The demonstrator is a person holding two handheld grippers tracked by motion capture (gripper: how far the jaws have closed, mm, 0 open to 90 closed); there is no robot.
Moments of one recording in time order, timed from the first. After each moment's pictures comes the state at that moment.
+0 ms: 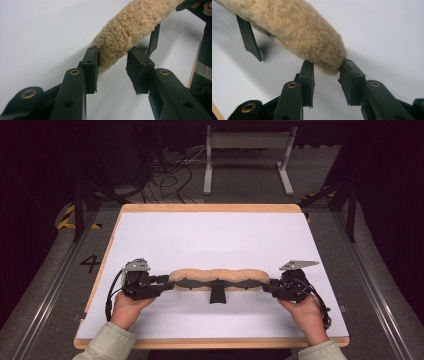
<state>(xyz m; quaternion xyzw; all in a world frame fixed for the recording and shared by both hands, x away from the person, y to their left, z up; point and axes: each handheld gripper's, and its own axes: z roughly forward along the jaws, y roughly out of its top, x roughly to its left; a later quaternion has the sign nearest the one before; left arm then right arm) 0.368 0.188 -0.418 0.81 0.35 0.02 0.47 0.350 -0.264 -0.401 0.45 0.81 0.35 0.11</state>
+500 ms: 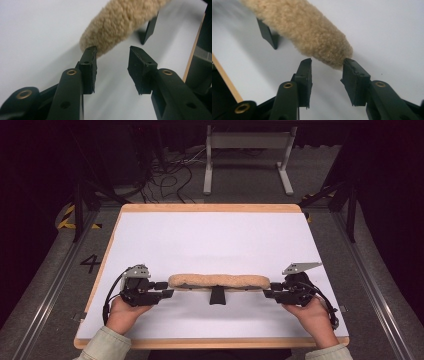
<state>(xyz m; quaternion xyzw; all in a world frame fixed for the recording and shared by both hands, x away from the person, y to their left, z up) 0.358 0.190 -0.422 0.84 0.32 0.01 0.43 0.343 -0.273 -0.395 0.41 0.84 0.35 0.08</state>
